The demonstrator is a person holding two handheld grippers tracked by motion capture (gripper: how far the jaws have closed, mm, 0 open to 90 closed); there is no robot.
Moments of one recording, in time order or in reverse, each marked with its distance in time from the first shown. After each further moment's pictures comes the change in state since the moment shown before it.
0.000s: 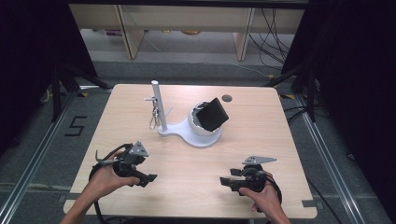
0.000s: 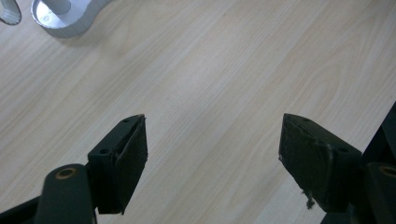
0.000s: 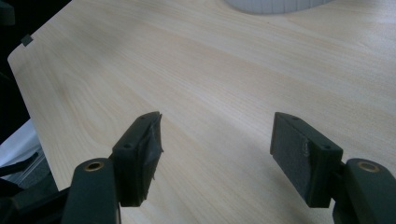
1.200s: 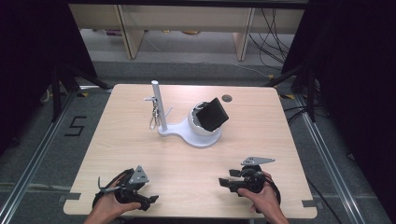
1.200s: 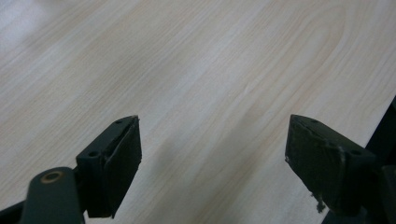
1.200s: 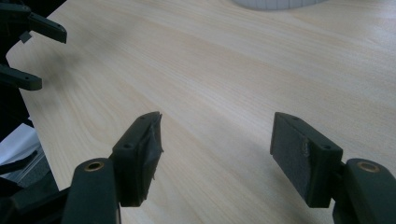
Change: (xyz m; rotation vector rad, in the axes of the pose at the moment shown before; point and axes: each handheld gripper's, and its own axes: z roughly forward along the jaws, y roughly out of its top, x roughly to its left) left arm -0.036 -0.059 0.040 -0.091 0.002 -0.023; right arm 0.003 -0.001 0.002 0.016 -0.022 -0.008
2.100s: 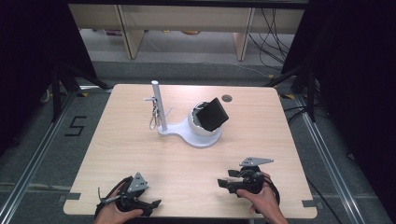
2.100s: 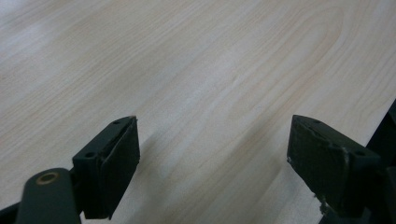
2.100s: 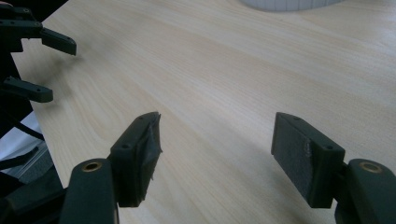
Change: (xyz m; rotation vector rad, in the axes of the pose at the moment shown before) left arm -0.012 -0.018 0.012 -0.067 0.022 -0.056; right arm 0.005 0.000 0.002 0.003 0.030 0.006
